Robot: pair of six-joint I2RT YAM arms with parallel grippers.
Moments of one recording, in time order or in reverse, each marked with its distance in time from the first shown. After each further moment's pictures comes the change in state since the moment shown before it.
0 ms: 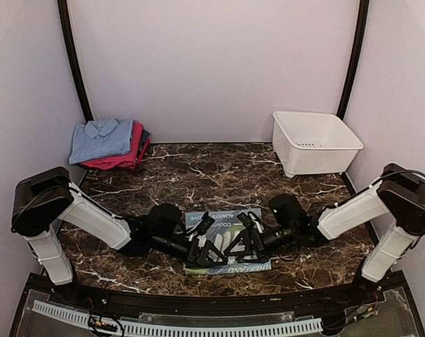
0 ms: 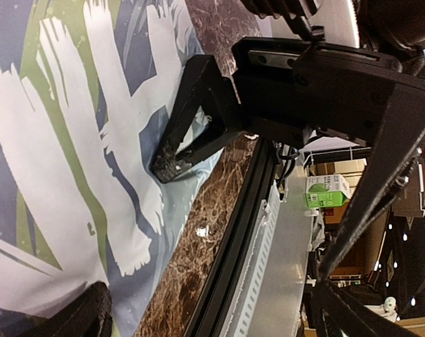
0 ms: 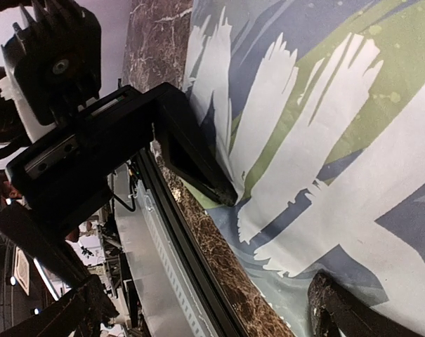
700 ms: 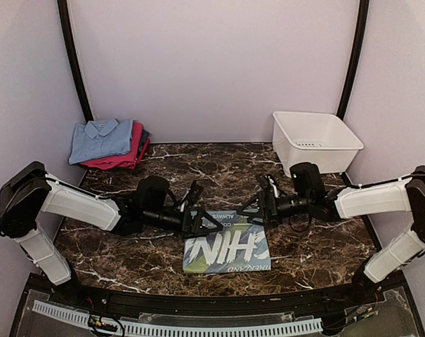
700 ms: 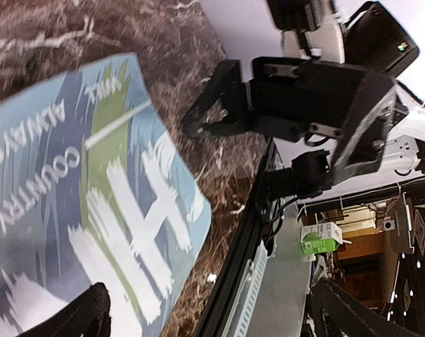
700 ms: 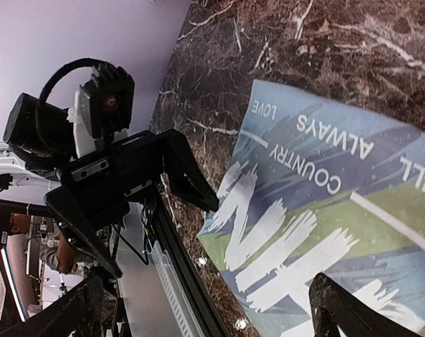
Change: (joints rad) left arm 0.148 -0.113 0.046 -0.071 0.004 0.047; right arm -0.219 -0.166 0.079 -0.119 -0.026 -0.122
